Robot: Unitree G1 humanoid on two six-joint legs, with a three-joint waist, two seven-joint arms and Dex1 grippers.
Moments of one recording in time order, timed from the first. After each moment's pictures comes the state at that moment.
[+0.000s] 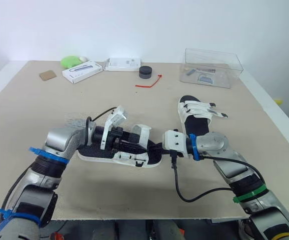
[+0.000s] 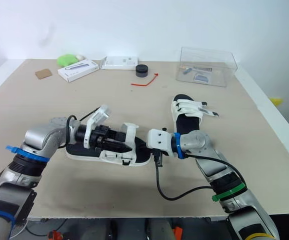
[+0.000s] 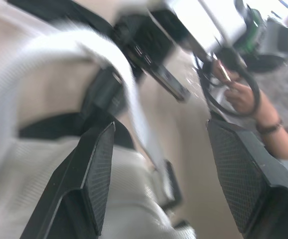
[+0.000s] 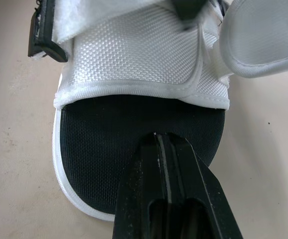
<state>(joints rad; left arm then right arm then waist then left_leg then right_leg) -0.74 0.52 -0.22 0.11 -0.55 0.86 -1.29 -0.53 -0.60 0.35 0.03 0.02 0.12 1.08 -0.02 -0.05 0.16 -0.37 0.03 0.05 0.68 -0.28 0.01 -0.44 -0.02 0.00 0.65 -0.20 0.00</state>
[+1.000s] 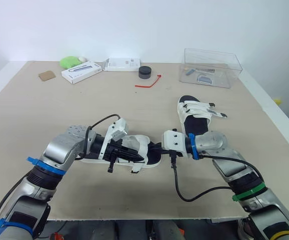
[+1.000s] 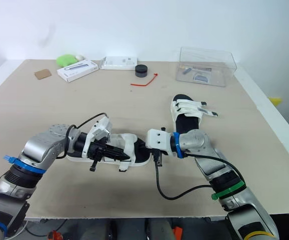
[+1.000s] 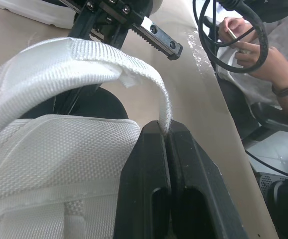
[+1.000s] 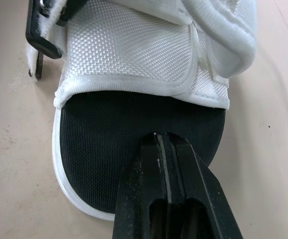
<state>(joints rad) -0.63 0.59 -0.30 -0.03 -0.48 0.74 -1.31 -0.55 -0.60 0.37 0.05 0.02 0.09 1.09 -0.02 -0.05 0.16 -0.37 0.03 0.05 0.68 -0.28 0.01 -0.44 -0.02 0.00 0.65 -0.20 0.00</state>
